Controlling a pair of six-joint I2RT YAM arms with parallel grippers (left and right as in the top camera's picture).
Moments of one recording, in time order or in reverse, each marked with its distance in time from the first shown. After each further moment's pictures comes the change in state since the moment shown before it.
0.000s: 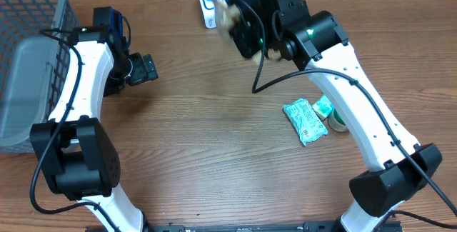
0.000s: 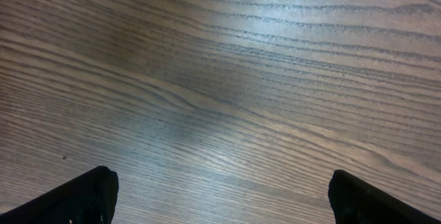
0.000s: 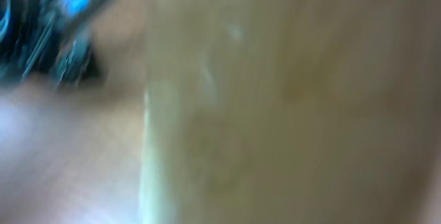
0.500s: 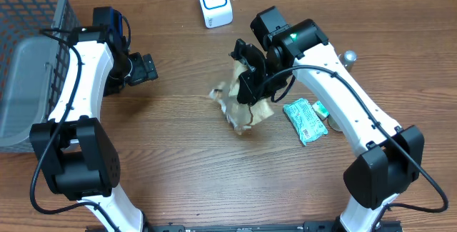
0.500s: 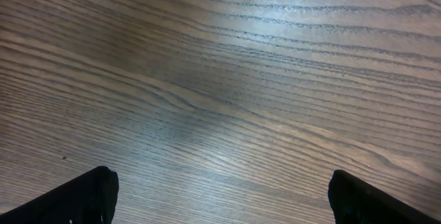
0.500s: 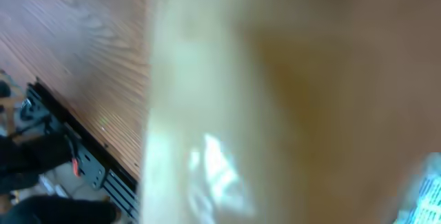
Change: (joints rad) left arm 0.000 0.000 0.000 0.001 0.000 0.000; right arm -0.003 0.050 -0.151 -0.300 -0.195 0.055
